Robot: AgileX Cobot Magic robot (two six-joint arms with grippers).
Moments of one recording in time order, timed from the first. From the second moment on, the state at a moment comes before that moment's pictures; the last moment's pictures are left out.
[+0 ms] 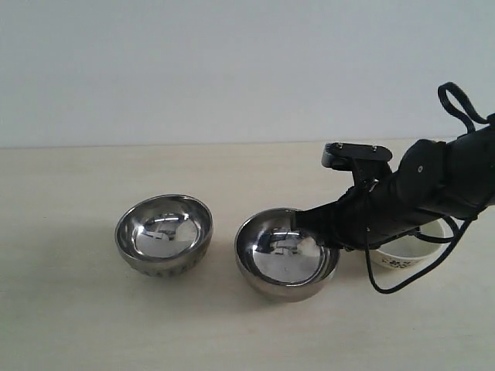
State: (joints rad) left arm 0.05 0.00 0.00 0.05 0.26 0.09; right arm 0.43 1.83 -0.94 0.50 0.14 -0.19
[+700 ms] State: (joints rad) left arm 0.05 0.00 0.00 0.05 0.26 0.09; right arm 0.43 1.71 -1.11 0.47 0.35 -0.30
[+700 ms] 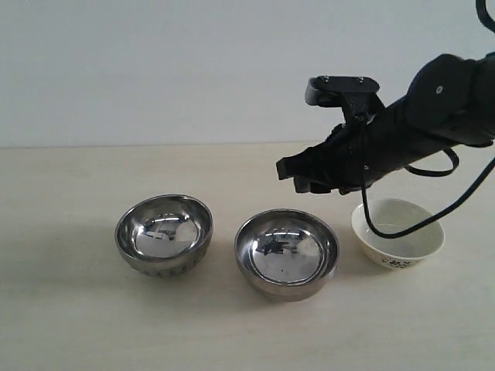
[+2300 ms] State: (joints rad) left arm 0.05 0.00 0.00 0.05 0.26 0.09; right arm 0.68 2.16 -1.48 0.46 0.29 -0.37
